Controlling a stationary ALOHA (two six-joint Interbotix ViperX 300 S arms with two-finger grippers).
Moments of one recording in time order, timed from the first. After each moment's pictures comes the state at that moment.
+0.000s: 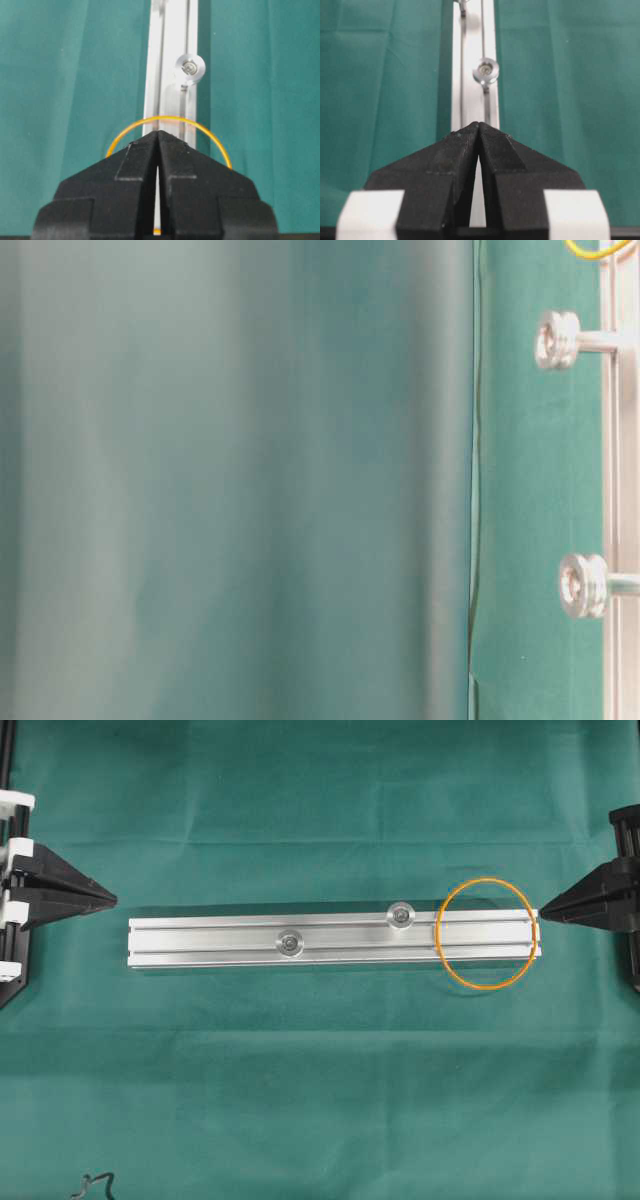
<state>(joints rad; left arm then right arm) 0.00 -0.96 0.95 0.03 0.50 0.00 0.00 -0.90 0.94 0.00 0.62 0.07</state>
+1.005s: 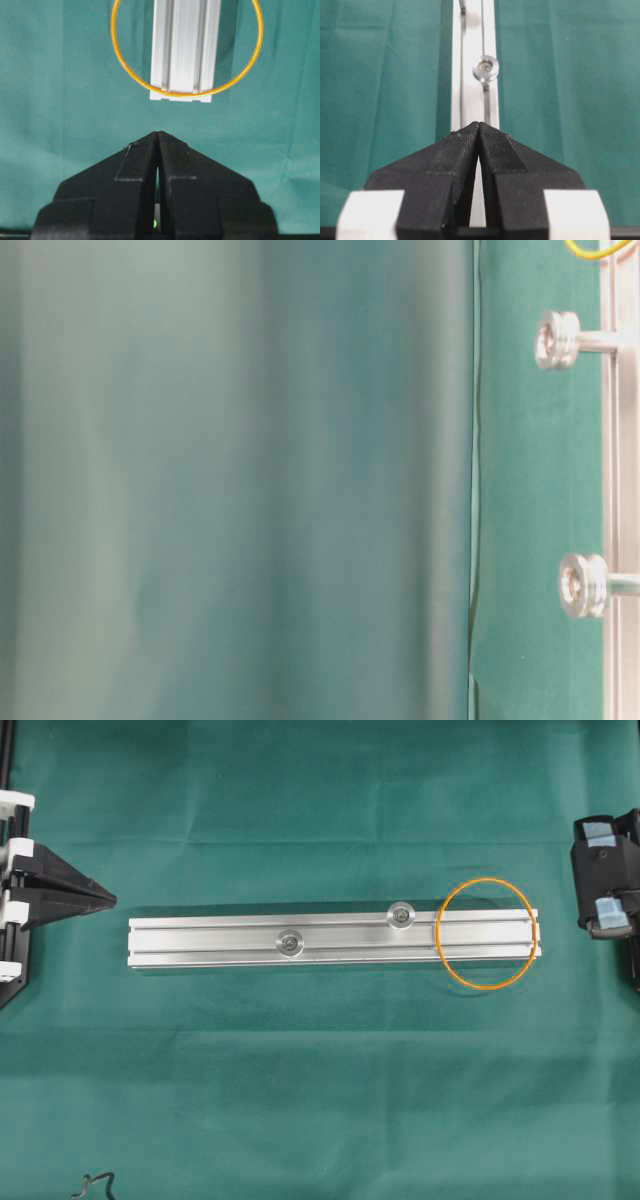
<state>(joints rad) 0.00 -0.96 0.95 0.03 0.50 0.00 0.00 -0.68 0.75 0.00 1.18 0.10</state>
